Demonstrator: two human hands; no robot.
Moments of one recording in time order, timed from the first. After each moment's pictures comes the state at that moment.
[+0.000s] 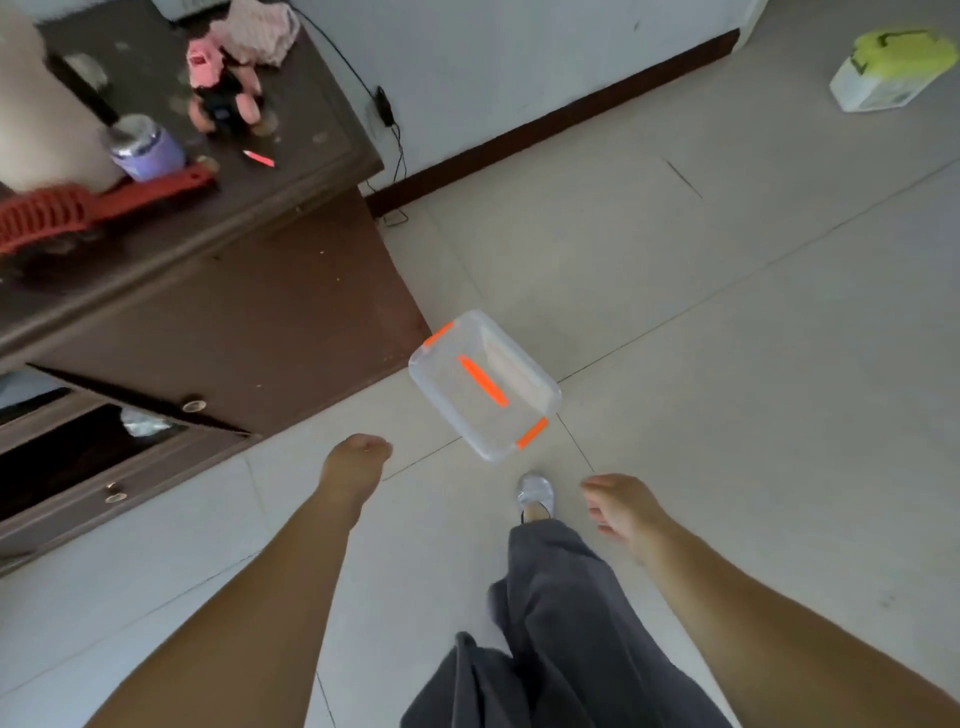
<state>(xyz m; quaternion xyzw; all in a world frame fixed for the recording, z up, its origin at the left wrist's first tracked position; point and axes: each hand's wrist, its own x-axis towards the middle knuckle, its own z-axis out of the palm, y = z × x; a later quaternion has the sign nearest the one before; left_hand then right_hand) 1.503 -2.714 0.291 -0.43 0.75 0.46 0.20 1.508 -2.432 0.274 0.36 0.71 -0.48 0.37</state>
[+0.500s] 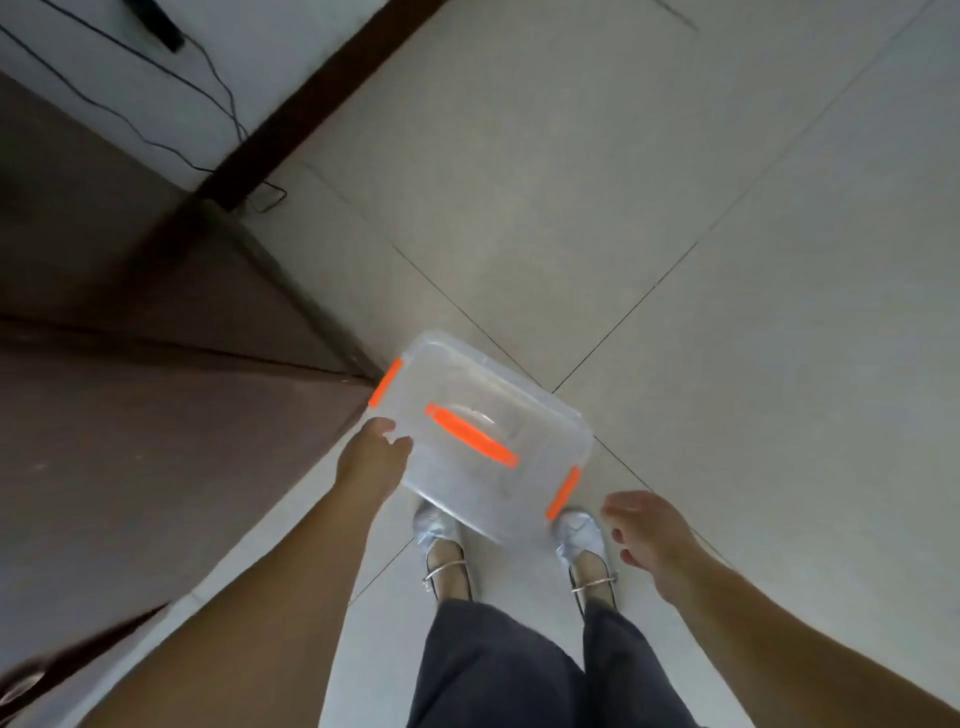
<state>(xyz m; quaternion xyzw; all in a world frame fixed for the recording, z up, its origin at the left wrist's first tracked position) 1.225 -2.717 0.048 -0.30 0.82 0.32 0.37 1.337 -2.456 0.065 0.49 0.63 -0.47 0.38</state>
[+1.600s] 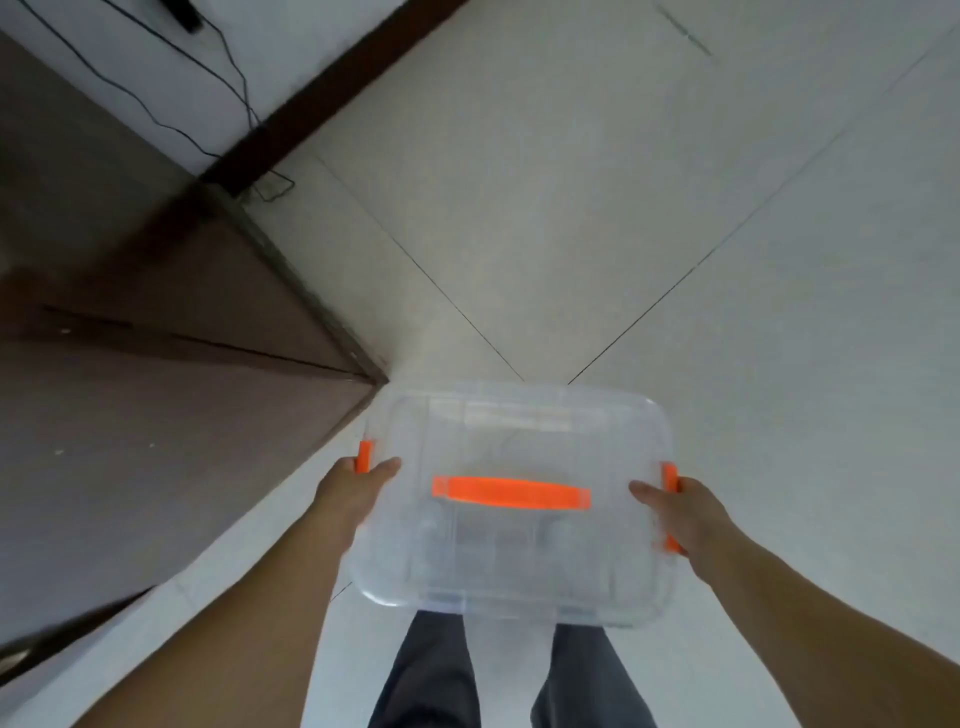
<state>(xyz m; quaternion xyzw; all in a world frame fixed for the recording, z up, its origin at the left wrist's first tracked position) 1.244 -2.746 0.053 -0.41 0.74 0.37 0.38 1.309 -2.418 0.068 0.53 0.65 -0.44 0.33</state>
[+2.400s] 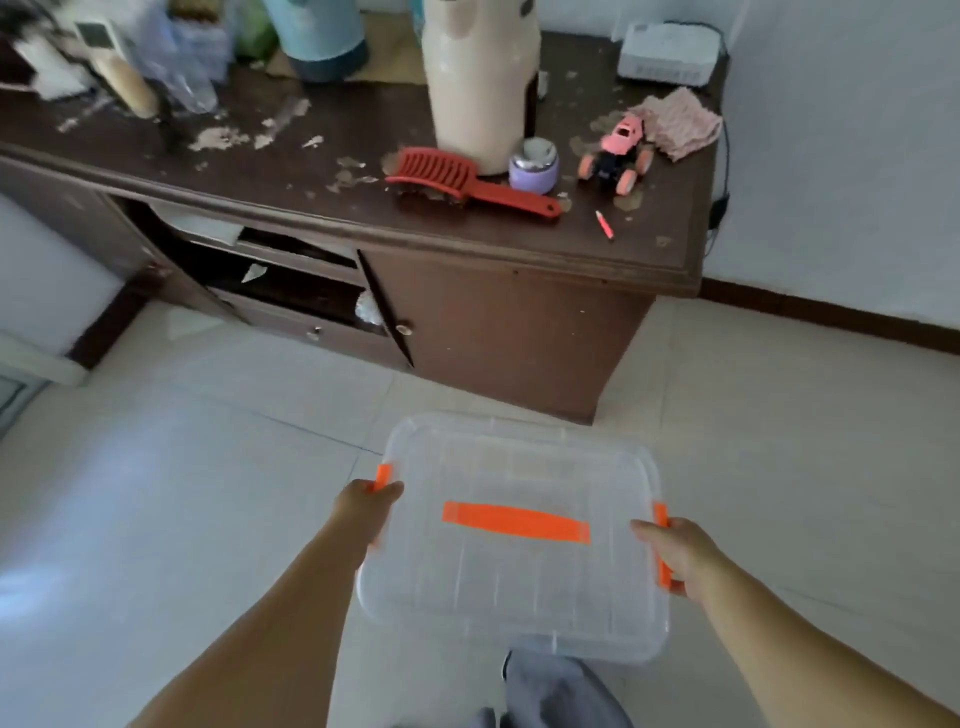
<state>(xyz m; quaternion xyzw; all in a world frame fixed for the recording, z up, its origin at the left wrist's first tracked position) 1.583 -2.772 0.324 -0.68 0.53 0.50 0.06 1.344 -2.538 0.290 0.10 0.82 -0.30 0.49</state>
